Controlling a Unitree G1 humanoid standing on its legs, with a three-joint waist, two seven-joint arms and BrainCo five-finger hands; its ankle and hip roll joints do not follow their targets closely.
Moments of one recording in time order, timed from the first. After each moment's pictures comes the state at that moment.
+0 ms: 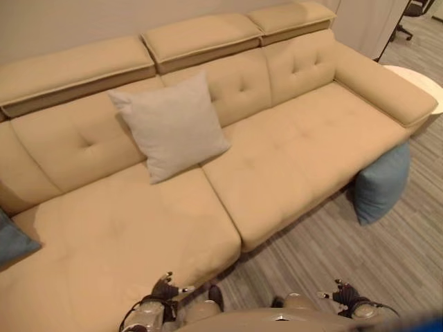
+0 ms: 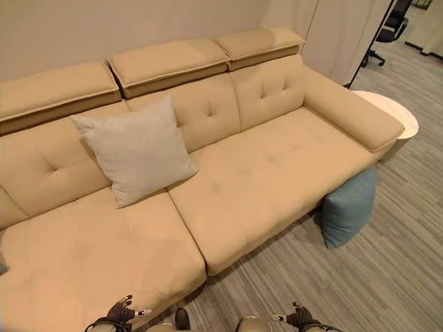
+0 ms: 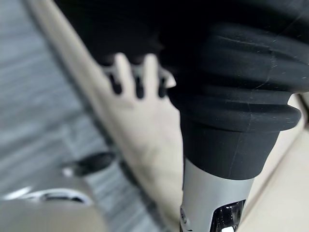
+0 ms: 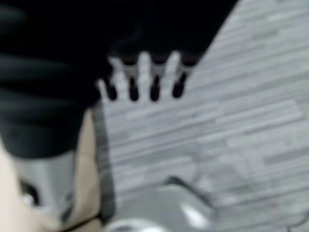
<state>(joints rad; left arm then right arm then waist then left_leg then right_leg) 0.02 0.23 -0.16 1.20 -0.20 -0.11 0.04 -0.02 -0.28 0.21 1.23 -0.04 -0.09 -0.08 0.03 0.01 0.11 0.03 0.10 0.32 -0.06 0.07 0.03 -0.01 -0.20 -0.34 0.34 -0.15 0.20</state>
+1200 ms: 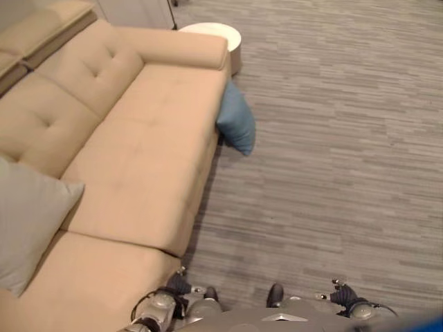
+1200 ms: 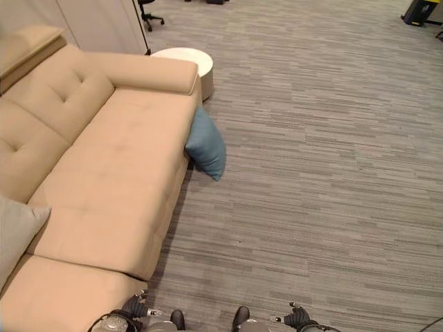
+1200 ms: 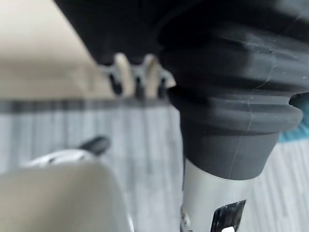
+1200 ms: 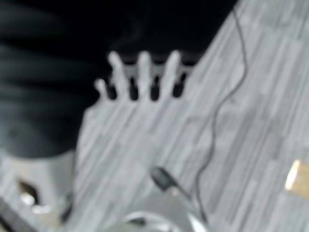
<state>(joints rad) -0.05 0.20 -0.25 1.20 -0.10 -0.11 0.04 0.00 -0.29 0.25 1.23 0.00 -0.09 -0.08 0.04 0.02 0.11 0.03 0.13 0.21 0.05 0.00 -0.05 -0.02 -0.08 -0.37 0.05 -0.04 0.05</state>
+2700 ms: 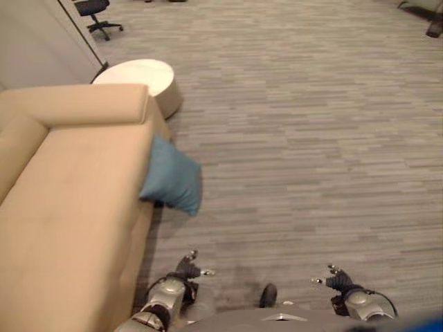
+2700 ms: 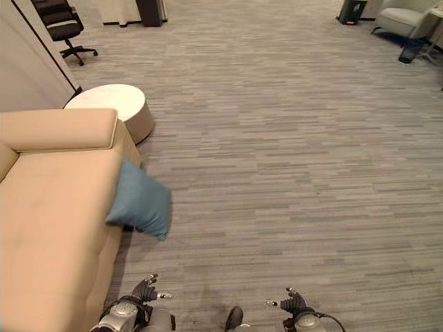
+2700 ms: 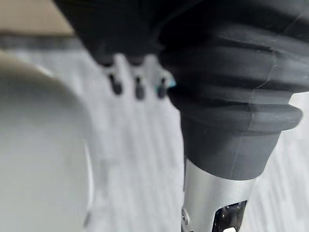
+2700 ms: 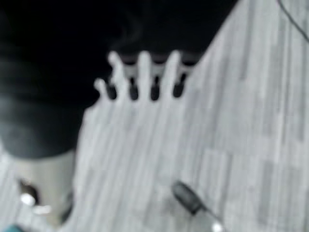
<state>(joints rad) -0.11 0.17 -0.27 1.14 -0.18 -0.12 0.05 -0.08 -0.28 0.27 1.23 0.08 -0.09 -0.10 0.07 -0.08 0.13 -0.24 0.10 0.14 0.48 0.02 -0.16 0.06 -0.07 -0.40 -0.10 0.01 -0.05</state>
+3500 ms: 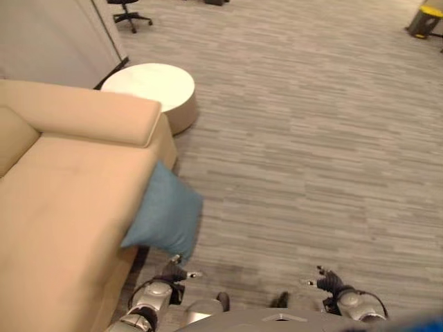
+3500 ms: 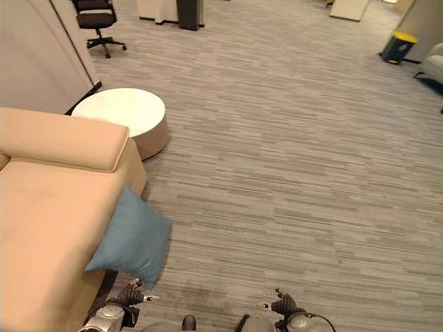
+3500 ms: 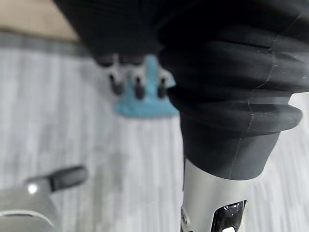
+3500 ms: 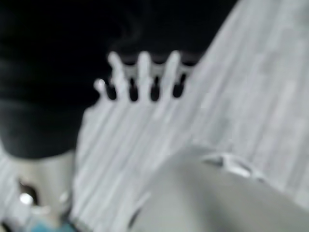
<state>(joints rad) -0.09 0.24 -0.25 1.19 -0.18 -0.10 0.05 -0.07 -0.24 0.30 1.20 0.07 -0.10 -0.06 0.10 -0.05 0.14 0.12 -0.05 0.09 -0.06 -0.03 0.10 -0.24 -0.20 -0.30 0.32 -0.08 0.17</state>
